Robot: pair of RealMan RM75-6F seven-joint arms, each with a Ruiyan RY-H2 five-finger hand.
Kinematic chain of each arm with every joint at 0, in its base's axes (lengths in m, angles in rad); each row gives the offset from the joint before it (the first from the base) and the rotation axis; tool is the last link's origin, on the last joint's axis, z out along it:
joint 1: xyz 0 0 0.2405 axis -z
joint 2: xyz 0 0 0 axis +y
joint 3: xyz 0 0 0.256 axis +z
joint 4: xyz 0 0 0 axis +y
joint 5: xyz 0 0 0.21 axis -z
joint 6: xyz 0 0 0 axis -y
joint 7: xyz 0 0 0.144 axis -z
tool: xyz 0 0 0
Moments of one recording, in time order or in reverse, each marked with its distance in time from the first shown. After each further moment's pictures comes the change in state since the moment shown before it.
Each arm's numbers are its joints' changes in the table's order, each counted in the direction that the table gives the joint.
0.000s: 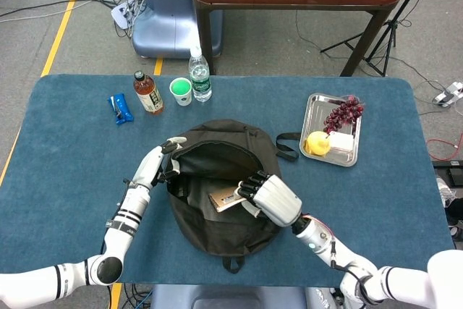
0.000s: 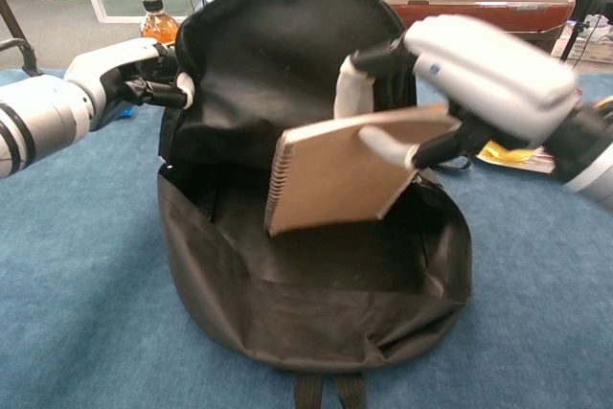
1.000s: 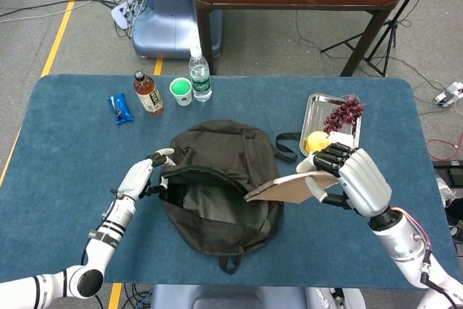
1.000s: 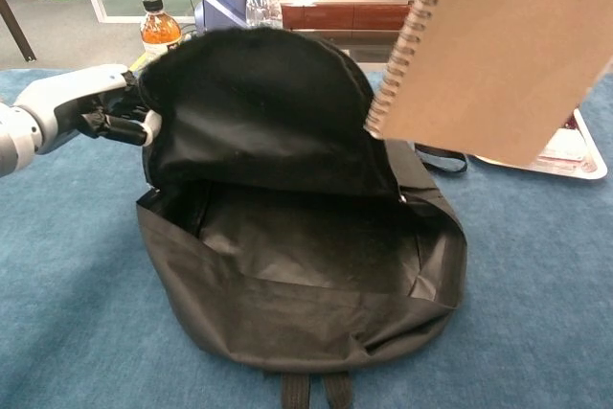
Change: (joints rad) left arm -0.059 0.112 0.120 -0.054 -0.106 0.002 -0.042; right arm 0.154 0.620 0.075 -0.526 -0.092 -0.064 -0.244
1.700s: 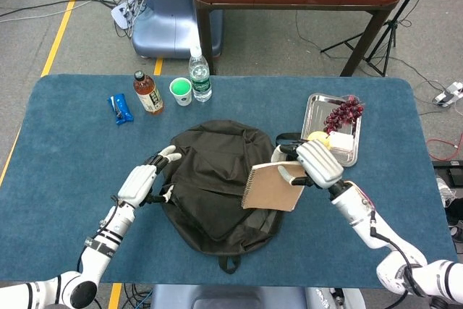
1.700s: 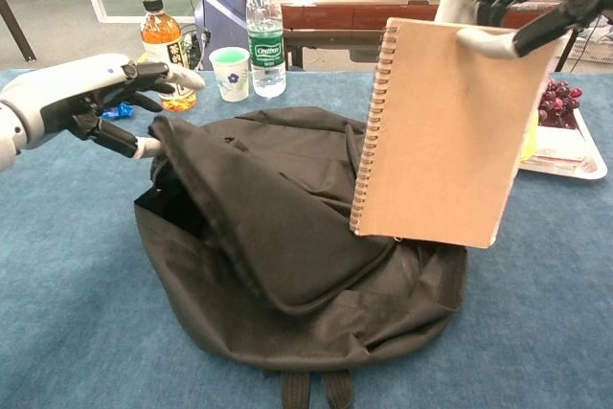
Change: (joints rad) left arm -0.019 0.035 0.053 -0.056 -0.139 -0.062 -0.066; right arm -0.162 -0.248 0.065 0.255 -0.237 0.388 -0.049
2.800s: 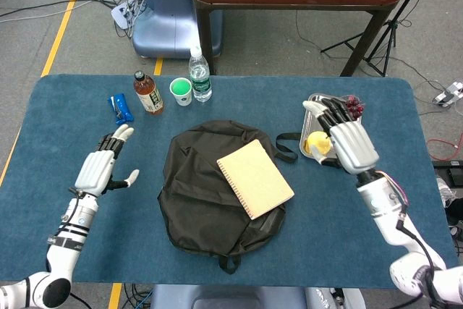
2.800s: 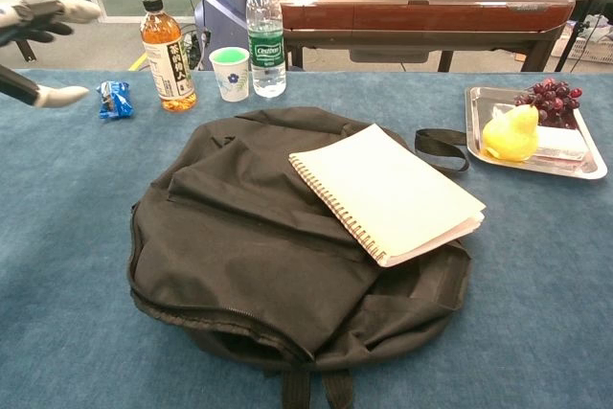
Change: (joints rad) left arm -0.071 0.175 -0.033 -0.024 0.049 -0.101 -0.065; right arm 0.115 0.147 0.044 -0.120 -0.154 -0.139 0.295
